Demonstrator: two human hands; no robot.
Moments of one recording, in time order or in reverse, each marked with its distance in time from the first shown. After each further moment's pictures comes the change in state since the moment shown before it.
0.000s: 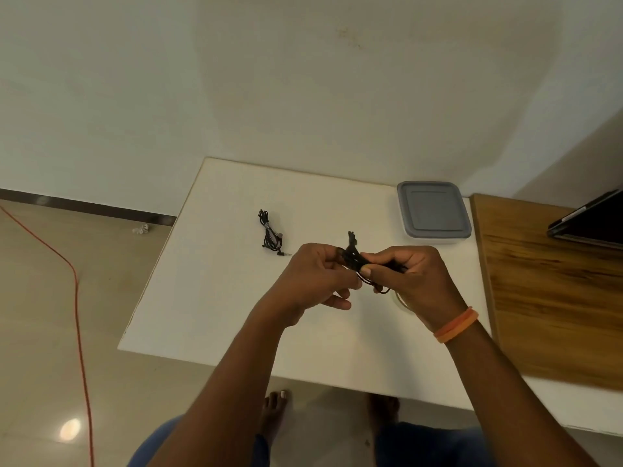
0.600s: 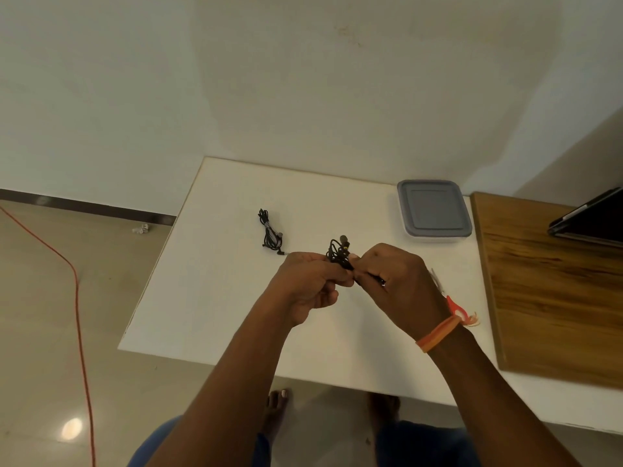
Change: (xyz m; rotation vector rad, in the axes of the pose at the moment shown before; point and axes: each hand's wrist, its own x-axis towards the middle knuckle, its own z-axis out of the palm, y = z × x) left_hand 0.006 -0.006 0.002 -0.279 0.164 -0.254; right_hand 0.001 0.010 0.017 -0.768 0.036 -0.521
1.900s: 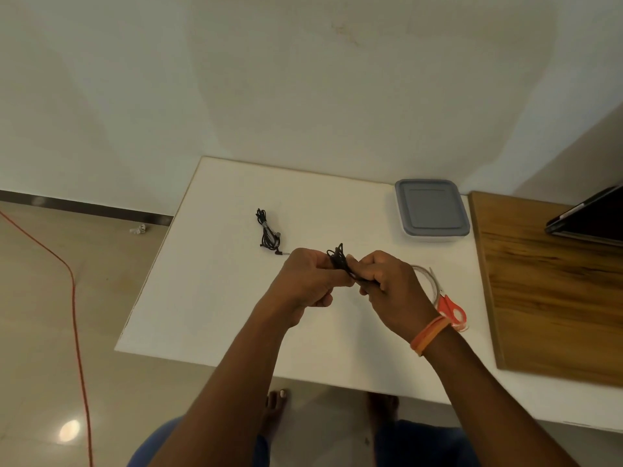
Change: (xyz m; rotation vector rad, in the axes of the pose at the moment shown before) left_hand -0.002 -0.001 -0.001 0.283 -0.023 0.153; right_hand -0.011 0.003 0.012 0.096 -0.197 0.268
